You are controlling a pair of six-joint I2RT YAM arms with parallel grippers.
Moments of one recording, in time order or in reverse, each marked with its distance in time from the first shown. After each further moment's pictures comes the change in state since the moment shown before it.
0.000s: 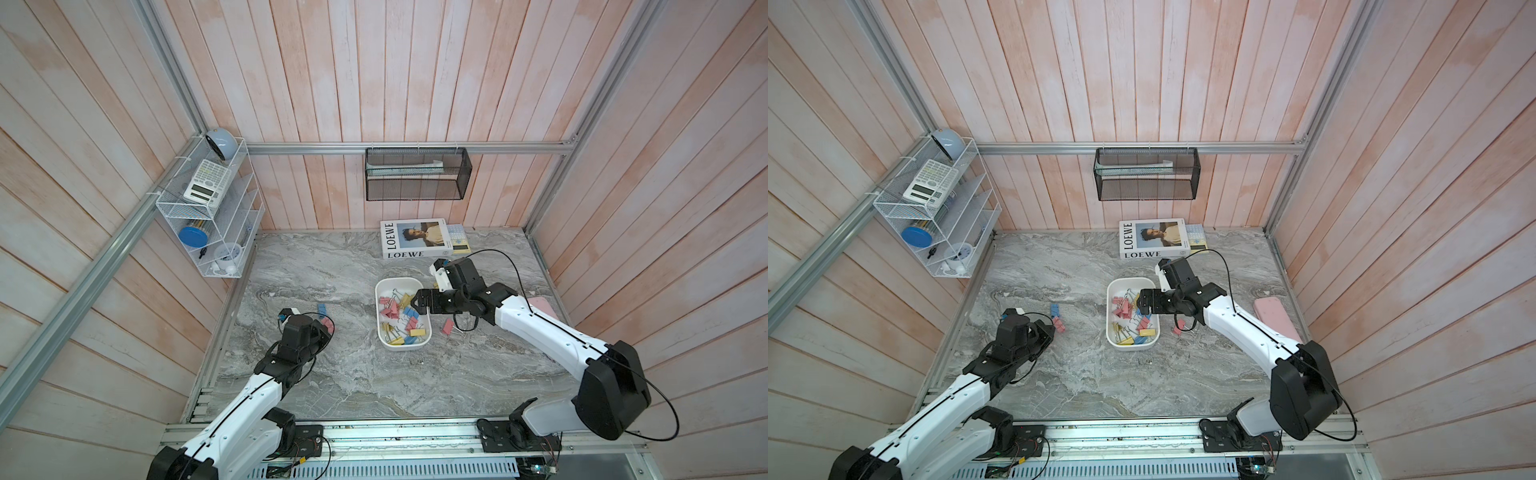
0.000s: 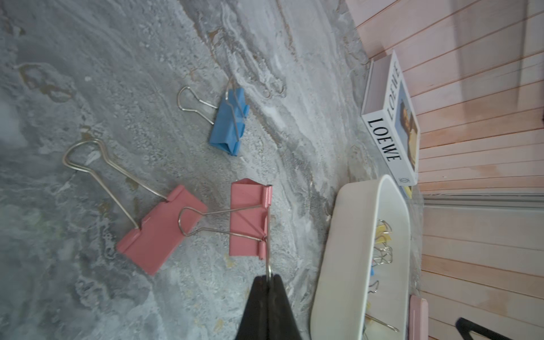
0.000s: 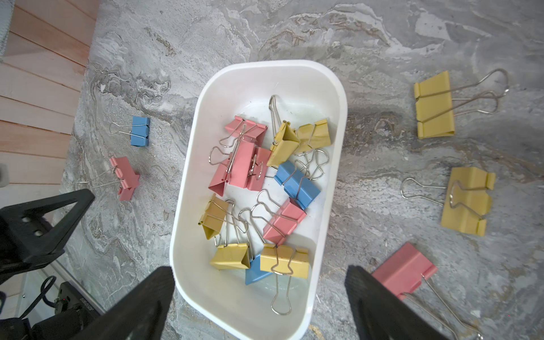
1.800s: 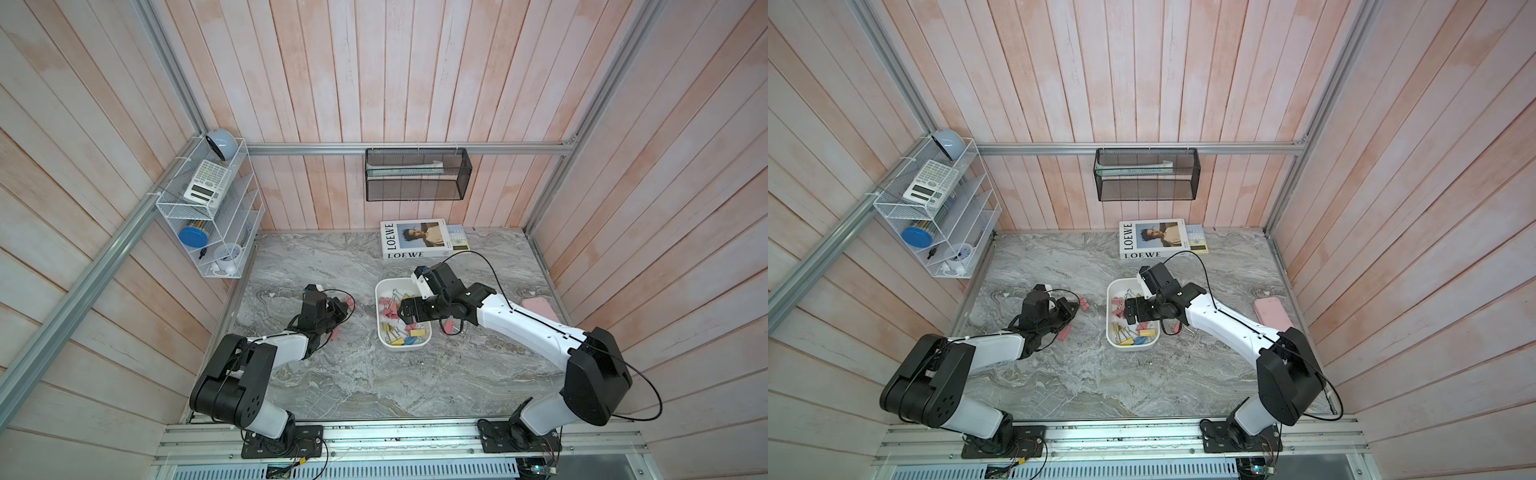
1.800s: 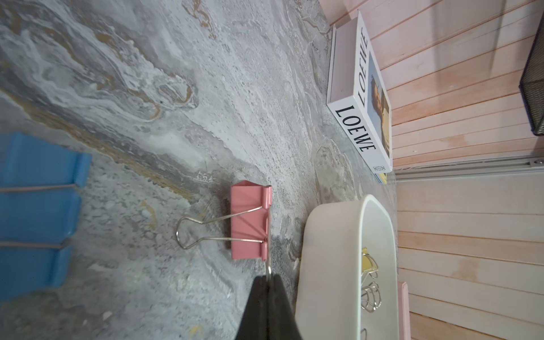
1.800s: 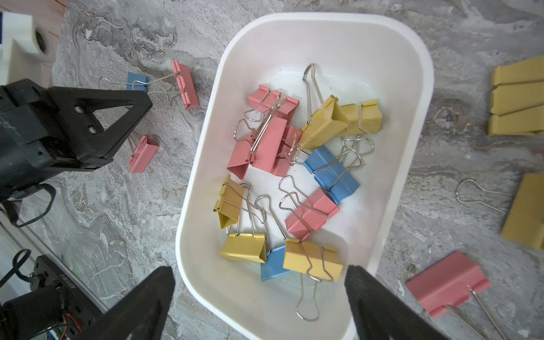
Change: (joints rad) left arm 0.029 0.611 0.159 0.586 0.206 0.080; right arm 0.129 0.113 0.071 -0.046 0.052 -0.024
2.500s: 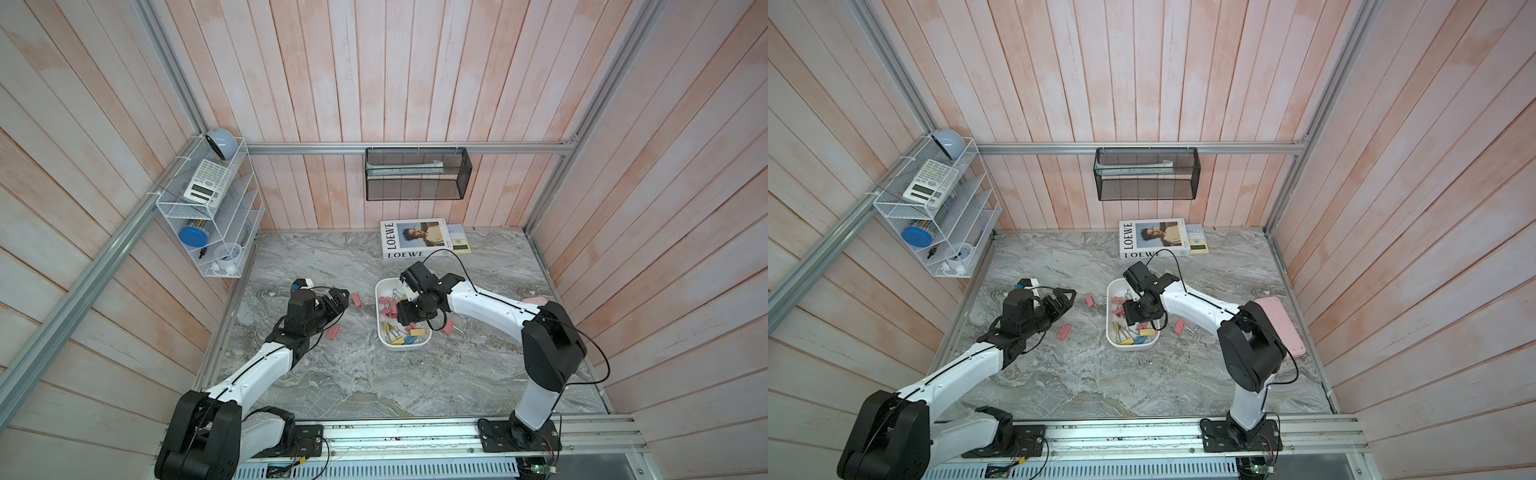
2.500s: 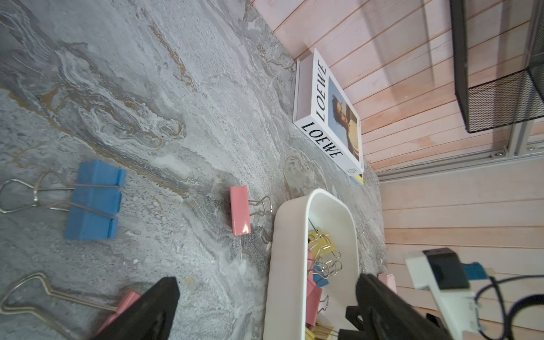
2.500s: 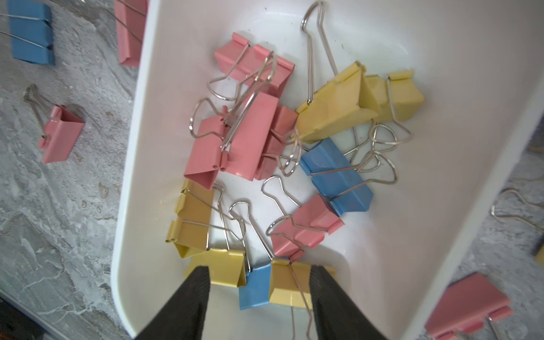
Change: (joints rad) left arm 0.010 -0.377 0.040 -0.363 -0.050 0.079; right arm 0.023 0.272 0.206 -0.175 0.055 -0.059
